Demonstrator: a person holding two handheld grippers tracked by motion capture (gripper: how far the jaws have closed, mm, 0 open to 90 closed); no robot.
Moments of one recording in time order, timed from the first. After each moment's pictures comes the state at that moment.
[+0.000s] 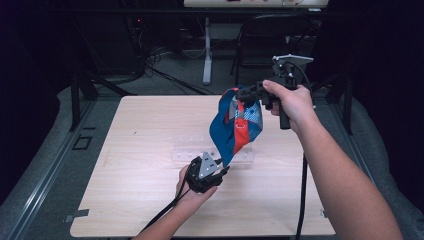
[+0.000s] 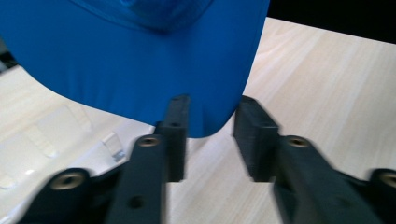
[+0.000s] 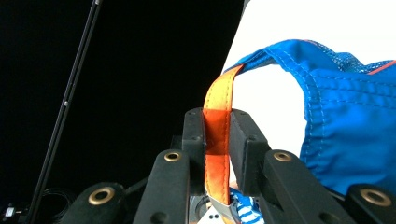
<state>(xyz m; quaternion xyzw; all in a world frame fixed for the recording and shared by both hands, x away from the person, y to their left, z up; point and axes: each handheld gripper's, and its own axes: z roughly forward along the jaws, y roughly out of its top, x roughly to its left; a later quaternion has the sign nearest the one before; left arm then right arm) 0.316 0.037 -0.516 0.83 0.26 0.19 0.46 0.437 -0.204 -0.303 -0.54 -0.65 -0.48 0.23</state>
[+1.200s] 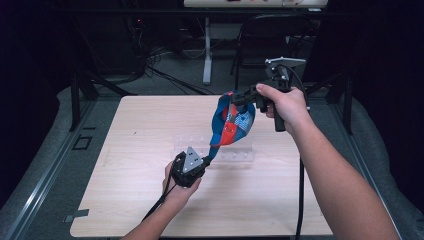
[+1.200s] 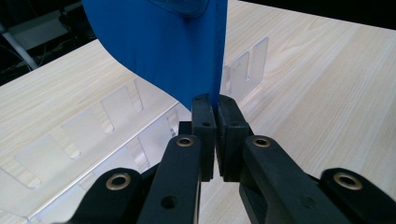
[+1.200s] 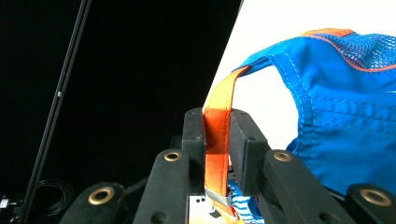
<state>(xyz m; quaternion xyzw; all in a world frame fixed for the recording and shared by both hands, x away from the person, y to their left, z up) 0.327 0.076 -0.514 0.82 0.28 0.22 0.45 0.437 -0.190 -0.309 -0.53 -0.67 -0.46 0.23</state>
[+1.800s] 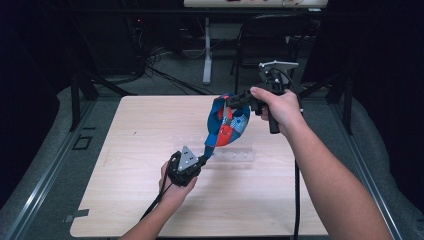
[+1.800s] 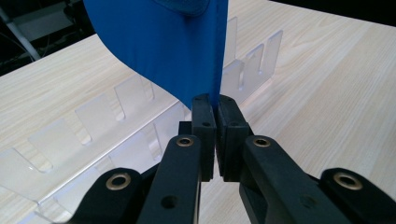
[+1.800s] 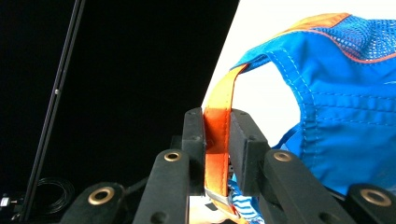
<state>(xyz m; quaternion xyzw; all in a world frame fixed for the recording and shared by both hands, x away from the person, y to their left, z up) 0.332 0.087 -0.521 0.81 0.30 0.22 0.45 0.441 -0.180 -0.321 -0.54 -0.67 -0.46 0.24</state>
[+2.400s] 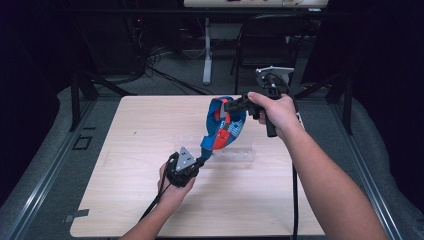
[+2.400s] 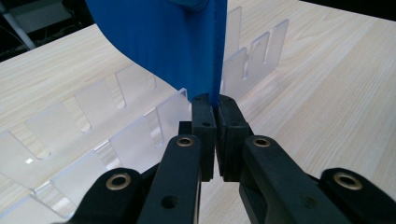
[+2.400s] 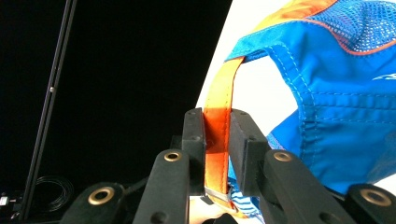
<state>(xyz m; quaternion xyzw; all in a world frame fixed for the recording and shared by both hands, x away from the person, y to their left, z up) 0.335 0.093 -0.527 0.81 0.30 0.21 0.45 0.443 -0.176 -0.336 -0.54 -0.67 -0.45 0.25</state>
